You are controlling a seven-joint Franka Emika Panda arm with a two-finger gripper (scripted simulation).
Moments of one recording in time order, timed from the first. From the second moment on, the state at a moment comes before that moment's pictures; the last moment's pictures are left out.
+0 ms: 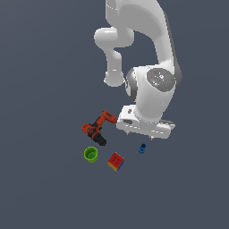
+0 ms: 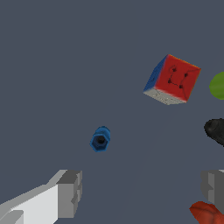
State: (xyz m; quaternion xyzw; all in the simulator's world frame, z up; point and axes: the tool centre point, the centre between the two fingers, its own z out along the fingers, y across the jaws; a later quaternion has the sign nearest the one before) arm 0.060 0.107 0.158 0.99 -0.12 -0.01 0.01
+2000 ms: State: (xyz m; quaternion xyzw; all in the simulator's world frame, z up) arm 0.069 0.142 0.043 0.99 -0.17 0.00 0.00
